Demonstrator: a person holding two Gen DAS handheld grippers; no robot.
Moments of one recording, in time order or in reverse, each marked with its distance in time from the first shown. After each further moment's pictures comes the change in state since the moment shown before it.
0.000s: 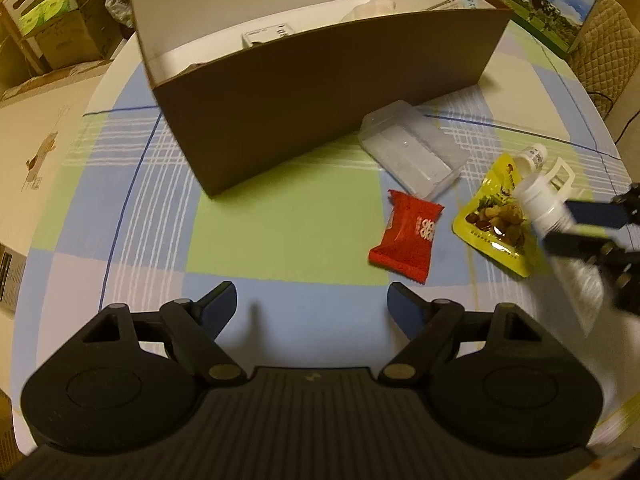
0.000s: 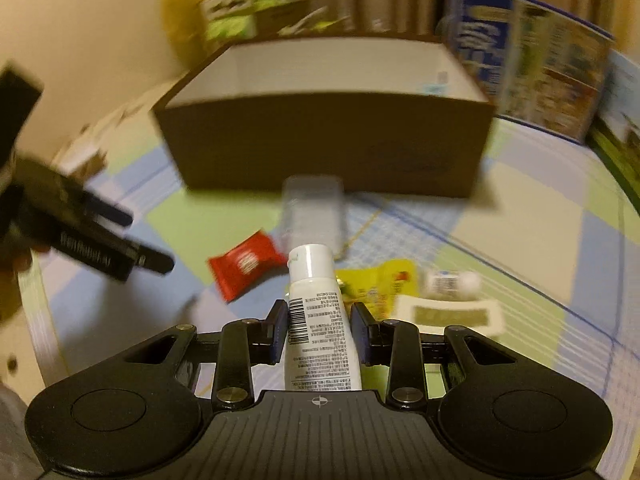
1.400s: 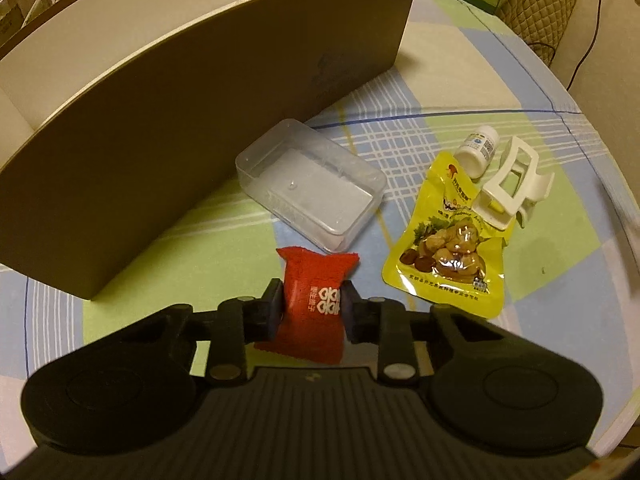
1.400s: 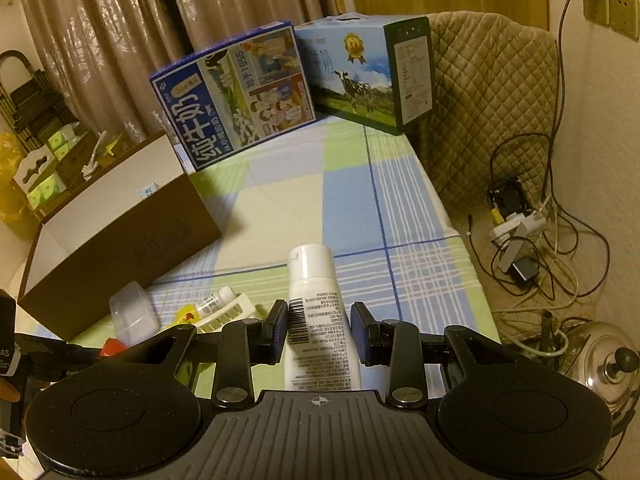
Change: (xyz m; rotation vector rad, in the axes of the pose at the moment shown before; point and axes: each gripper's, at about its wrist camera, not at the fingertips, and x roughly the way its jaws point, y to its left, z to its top) left arm 0.051 -0.059 0.035 0.222 -0.012 -0.127; right arm -0.144 -0.113 -0.048 0.584 -0.167 -0.335
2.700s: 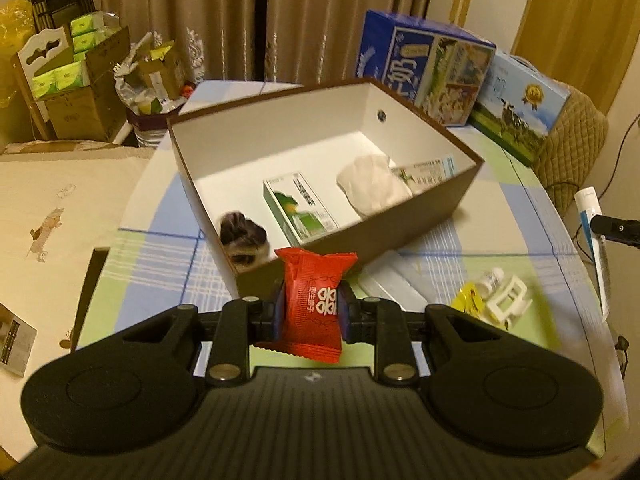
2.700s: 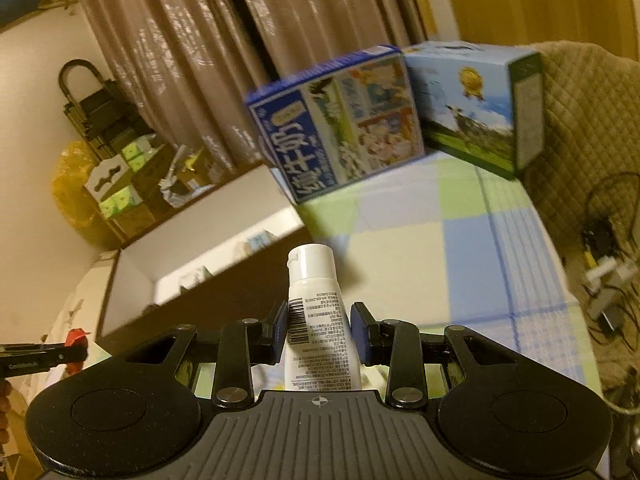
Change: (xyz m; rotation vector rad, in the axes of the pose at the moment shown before) left arm -0.158 0.081 -0.008 -0.238 -0.283 0.085; right arm 0.029 0.079 0.056 -0.055 -0.041 0.248
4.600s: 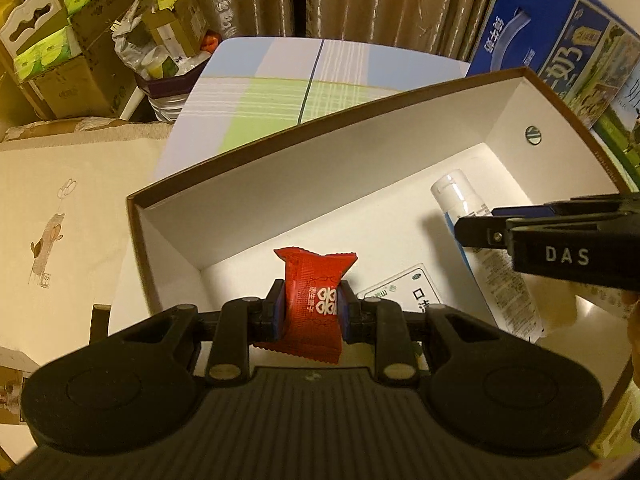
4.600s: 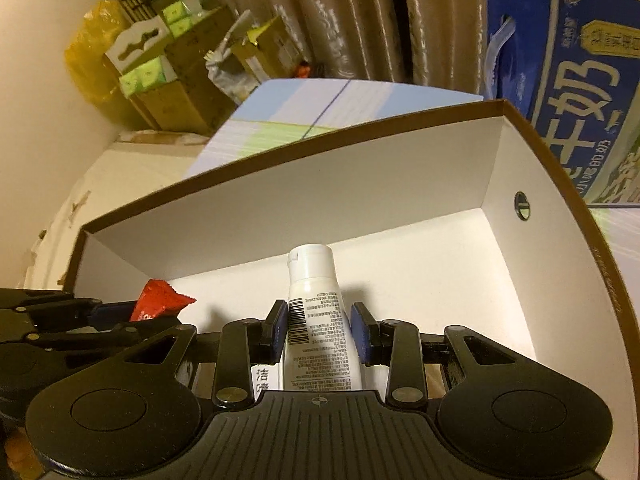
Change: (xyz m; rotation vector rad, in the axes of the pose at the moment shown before) left arm 0.218 0.074 0.136 -0.008 0.224 0.113; right arm 0.354 0.158 0.082 -0.241 0.385 0.080
